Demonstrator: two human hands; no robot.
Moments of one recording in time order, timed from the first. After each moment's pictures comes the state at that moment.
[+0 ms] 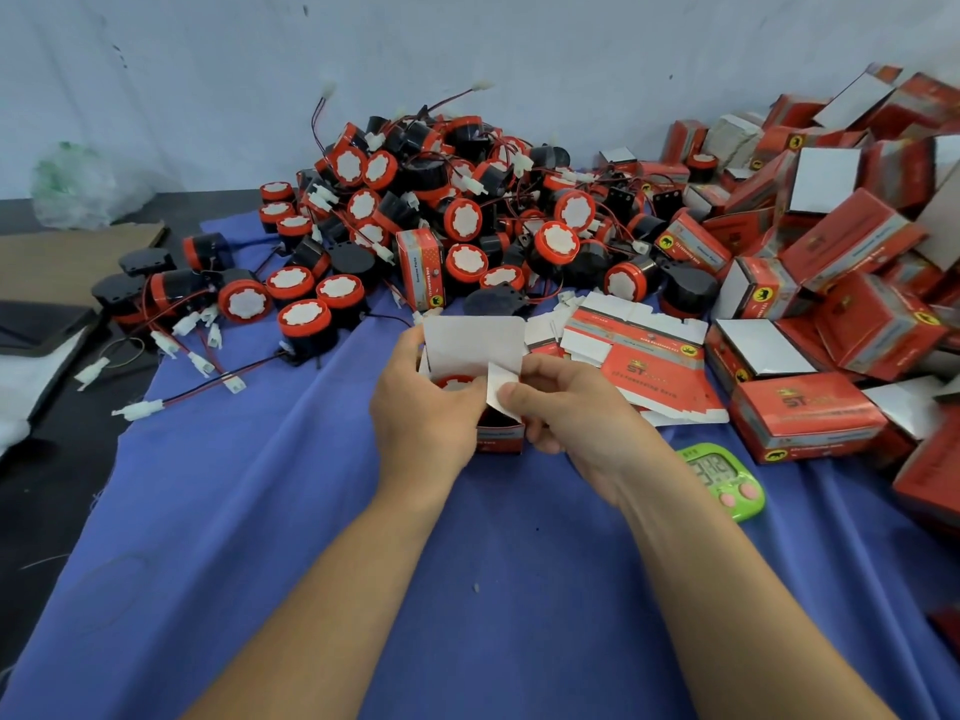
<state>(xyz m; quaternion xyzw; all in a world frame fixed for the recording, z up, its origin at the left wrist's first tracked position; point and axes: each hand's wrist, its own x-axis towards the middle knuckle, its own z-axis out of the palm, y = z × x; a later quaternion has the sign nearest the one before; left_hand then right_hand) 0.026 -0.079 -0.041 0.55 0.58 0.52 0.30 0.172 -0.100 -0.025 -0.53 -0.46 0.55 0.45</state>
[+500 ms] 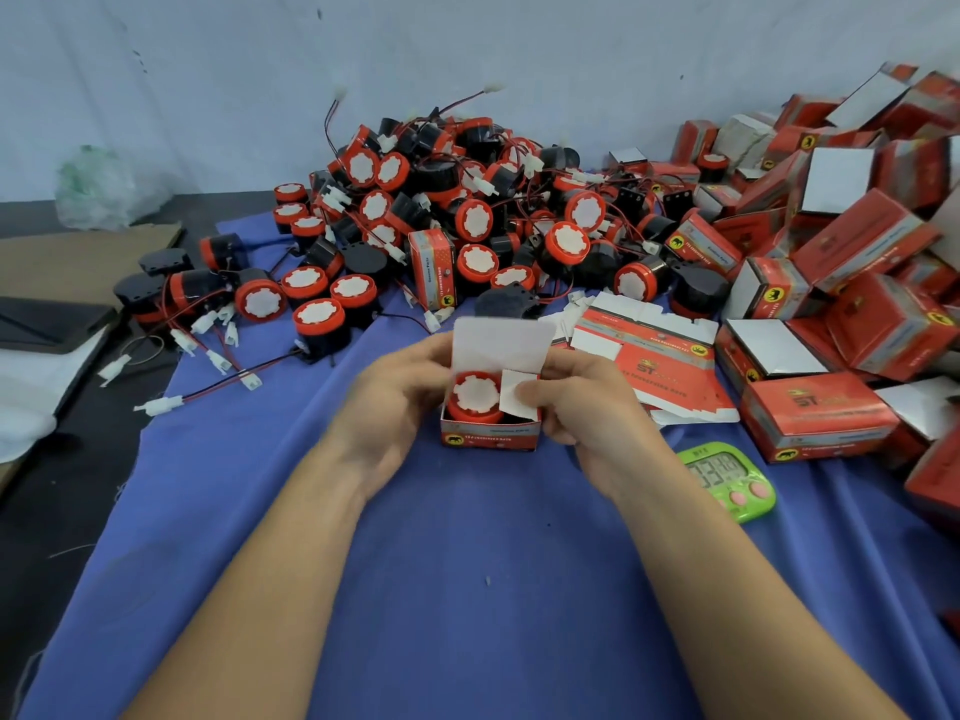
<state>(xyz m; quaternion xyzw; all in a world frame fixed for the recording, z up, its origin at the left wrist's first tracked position) -0.024 -0.063 -0.029 0.53 0.35 0.41 0.65 0.164 -0.091 -0.030 -0.54 -0.39 0.54 0.51</state>
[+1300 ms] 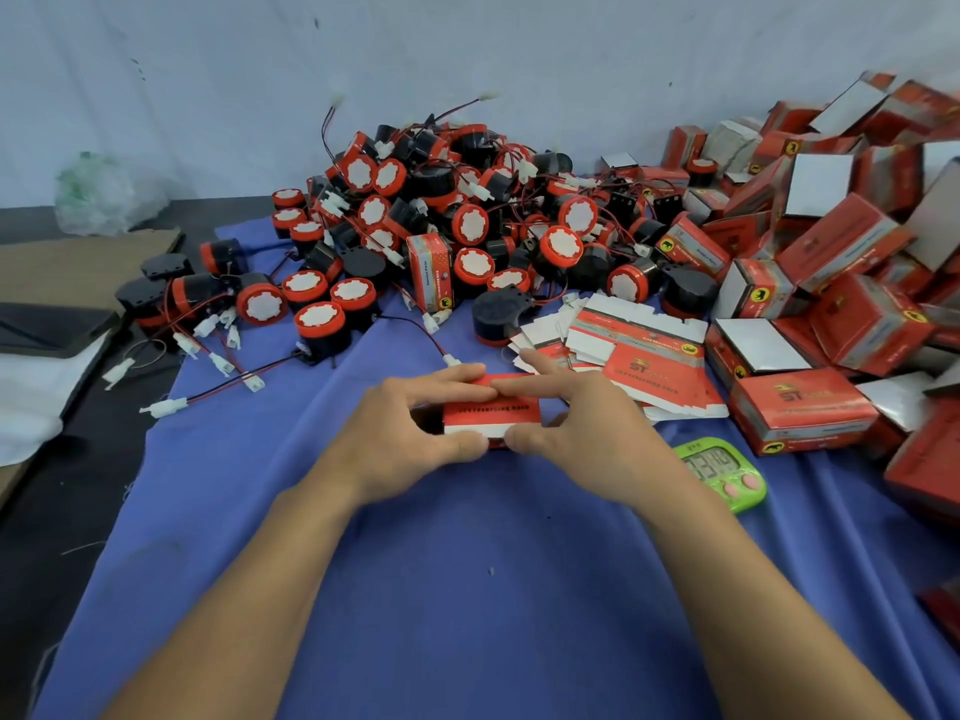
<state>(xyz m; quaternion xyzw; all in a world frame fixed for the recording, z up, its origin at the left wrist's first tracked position) -0.046 -0.075 -0.036 0.76 0.41 0.30 0.41 0.178 -0.124 -0.013 -0.59 -0.66 0.34 0.30</state>
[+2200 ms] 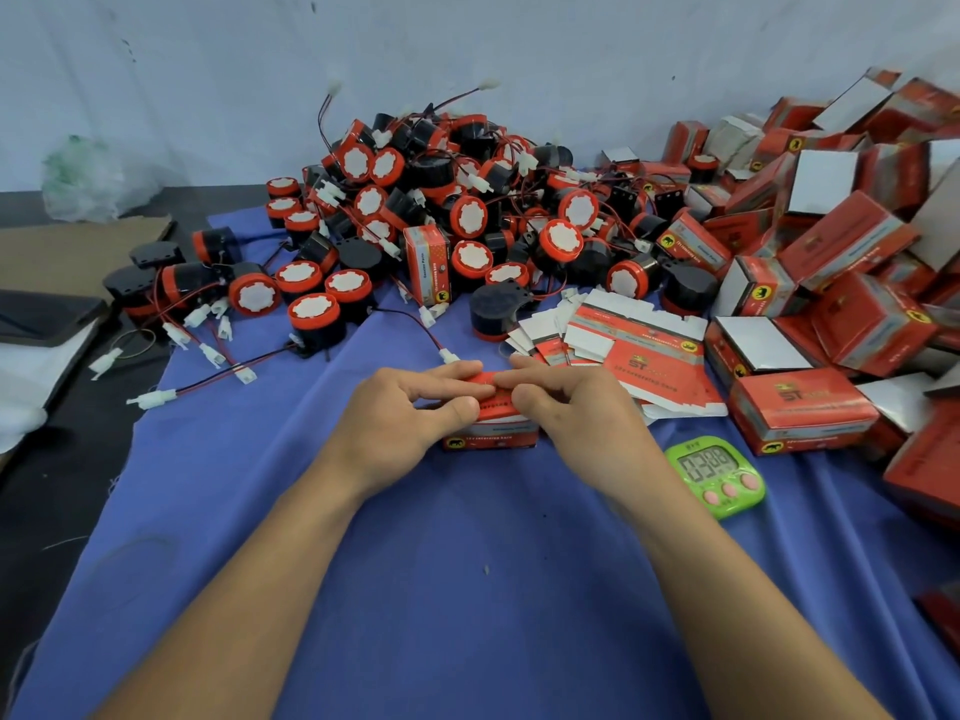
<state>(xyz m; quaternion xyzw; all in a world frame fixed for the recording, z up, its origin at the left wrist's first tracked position) -0.034 -0.076 -0.038 0.70 0.43 0.36 0.45 0.167 -0.121 -0.022 -0.60 -0.58 0.36 0.41</state>
